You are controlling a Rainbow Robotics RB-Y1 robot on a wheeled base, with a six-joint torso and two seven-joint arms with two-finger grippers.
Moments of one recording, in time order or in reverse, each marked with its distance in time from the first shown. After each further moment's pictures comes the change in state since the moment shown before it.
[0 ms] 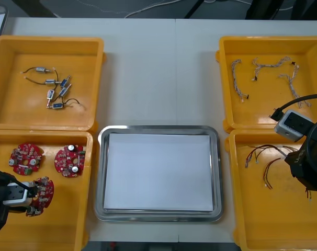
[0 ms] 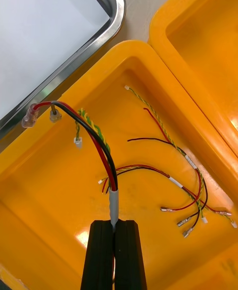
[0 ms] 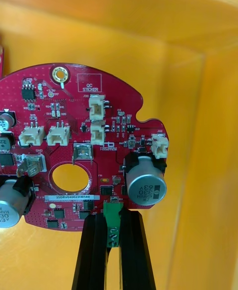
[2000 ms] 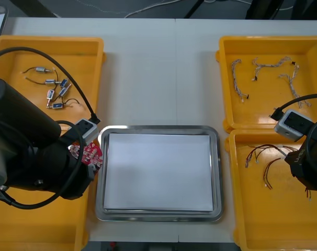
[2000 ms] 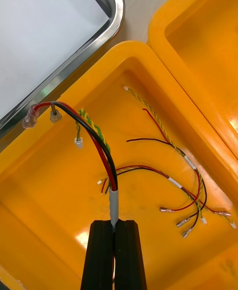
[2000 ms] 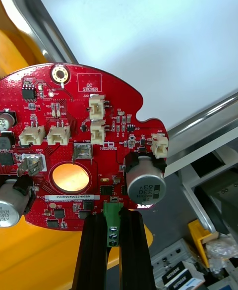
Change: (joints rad) right arm -0.002 0.000 0.000 0.000 0.001 0.000 0.000; left arm -0.752 0.036 -0.651 -0.385 -0.186 0.326 1.918
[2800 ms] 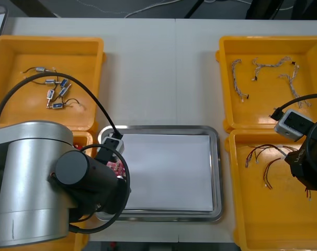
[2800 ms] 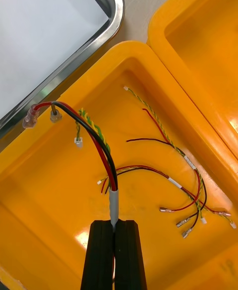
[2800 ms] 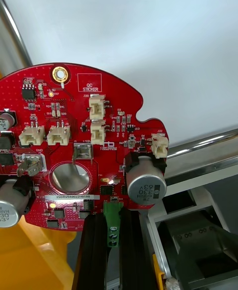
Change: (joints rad) right arm 0.000 0.000 0.000 0.000 0.000 0.000 0.000; left arm -0.179 -0.078 -0.471 -0.002 -0.289 -0.082 0.511
